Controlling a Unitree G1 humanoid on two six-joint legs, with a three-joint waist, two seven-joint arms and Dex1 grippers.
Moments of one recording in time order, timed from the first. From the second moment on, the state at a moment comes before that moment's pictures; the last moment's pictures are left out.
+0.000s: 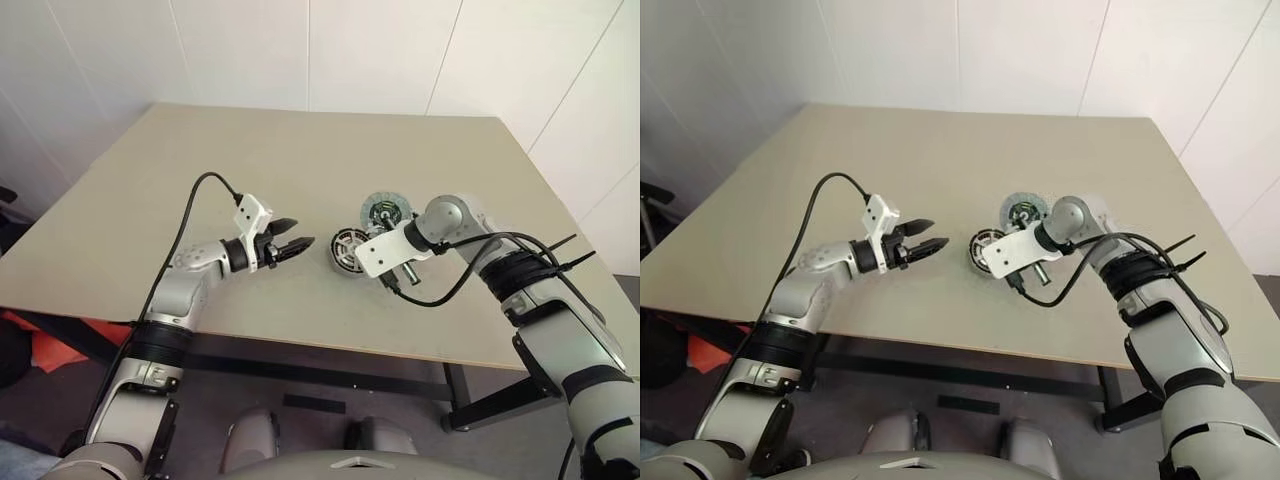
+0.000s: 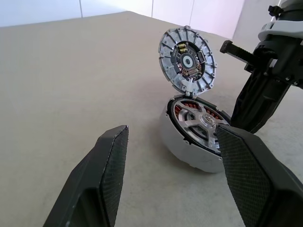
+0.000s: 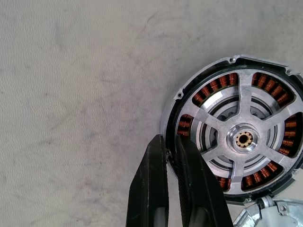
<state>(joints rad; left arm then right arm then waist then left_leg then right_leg) -0.46 0.32 -0.08 0.19 -0.32 0.32 -0.83 -0.86 -0.59 0.50 0.57 -0.33 -0.34 1.38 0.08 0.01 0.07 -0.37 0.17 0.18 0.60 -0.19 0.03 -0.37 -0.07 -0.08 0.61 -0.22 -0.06</state>
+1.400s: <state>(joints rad) -0.39 0.33 -0.08 0.14 -0.29 0.31 -0.78 -0.87 -0.31 0.38 0.40 0.00 0.82 1.04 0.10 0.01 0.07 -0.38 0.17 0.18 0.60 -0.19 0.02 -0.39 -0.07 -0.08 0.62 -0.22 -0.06</state>
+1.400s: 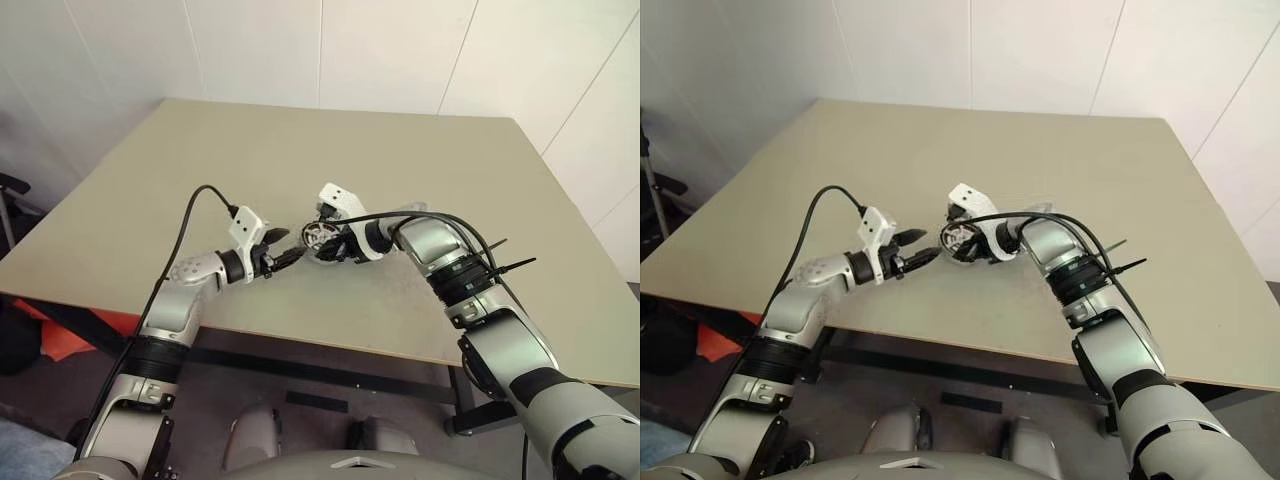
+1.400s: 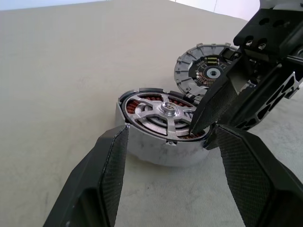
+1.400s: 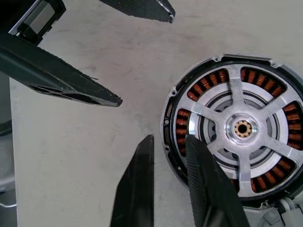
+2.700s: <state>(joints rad) -0.49 0.43 0.11 0.27 -0.43 0.51 -0.80 -0.57 -0.58 0.20 0.25 -0.04 0.47 0.78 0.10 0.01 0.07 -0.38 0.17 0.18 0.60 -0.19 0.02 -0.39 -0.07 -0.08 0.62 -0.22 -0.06</state>
